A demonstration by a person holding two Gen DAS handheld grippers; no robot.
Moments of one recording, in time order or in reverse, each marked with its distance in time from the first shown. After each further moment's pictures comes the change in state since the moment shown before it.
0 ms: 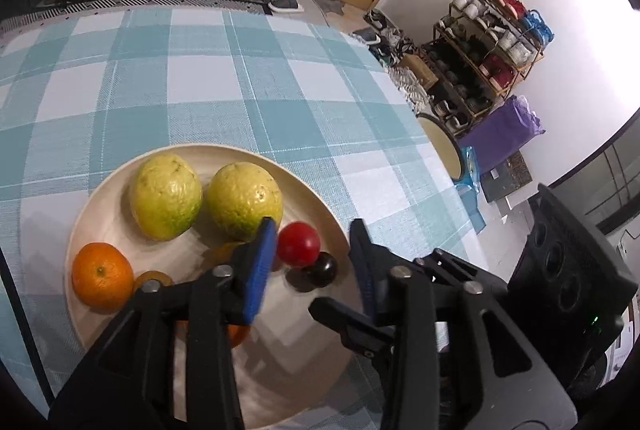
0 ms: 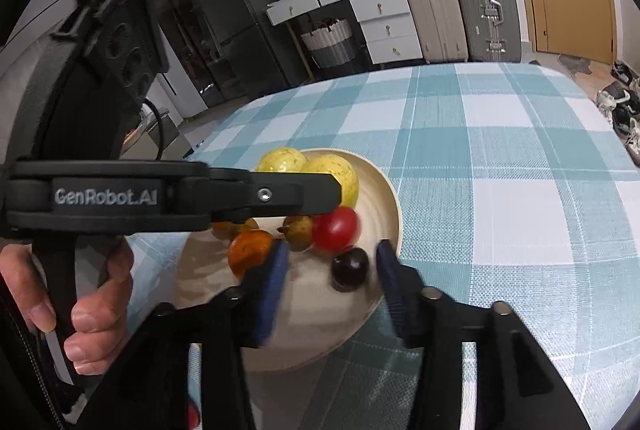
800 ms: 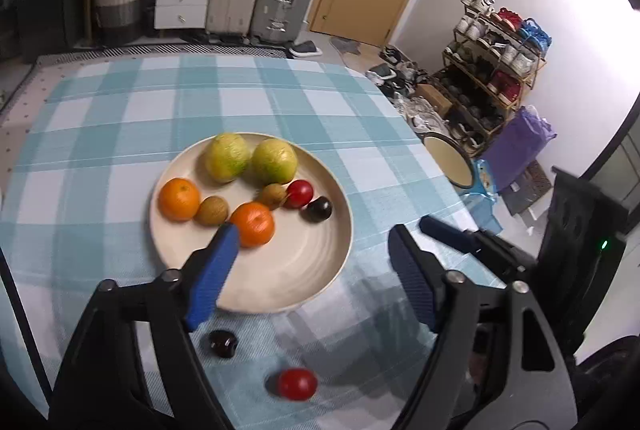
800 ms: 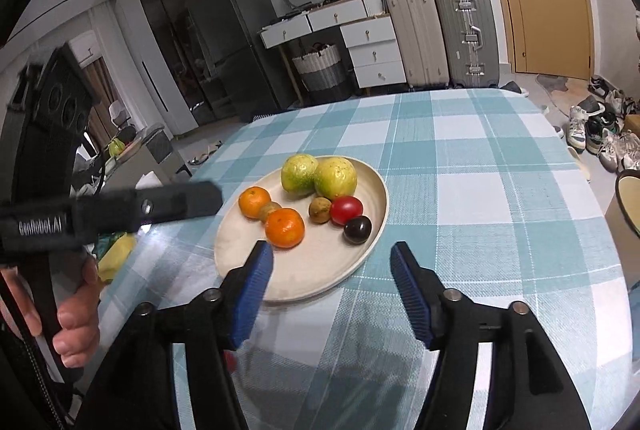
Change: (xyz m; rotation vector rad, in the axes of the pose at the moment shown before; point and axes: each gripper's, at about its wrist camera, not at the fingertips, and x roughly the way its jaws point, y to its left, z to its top) left arm -0.122 -0.033 -0.093 0.064 -0.180 0.137; right arm -0.081 0.028 -0.034 0.005 -0.097 -0.062
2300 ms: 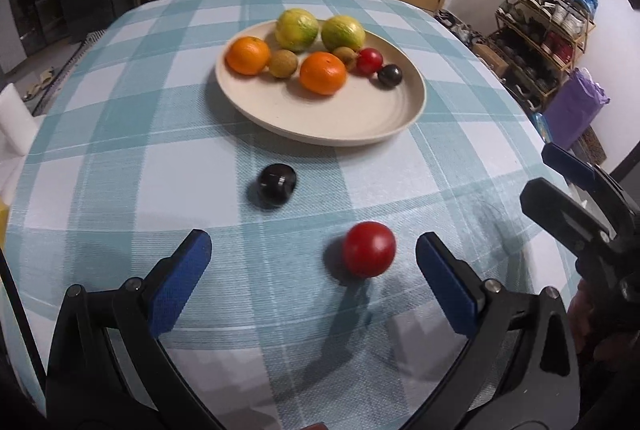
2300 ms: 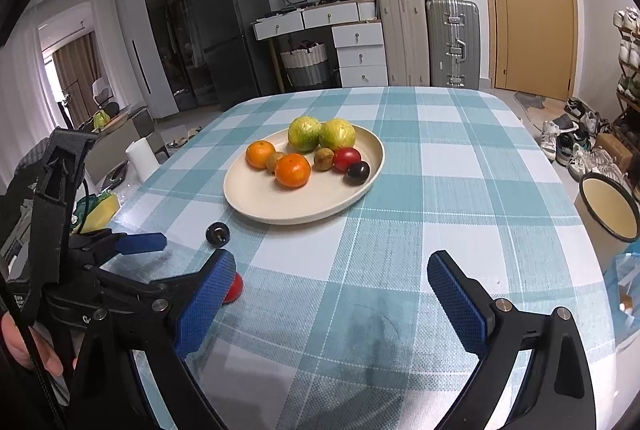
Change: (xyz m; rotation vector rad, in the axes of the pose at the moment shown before) left arm 0.012 0.017 -0.118 -0.012 0.130 0.210; right arm -0.037 0.035 -0.061 -0.085 0.001 -0.124
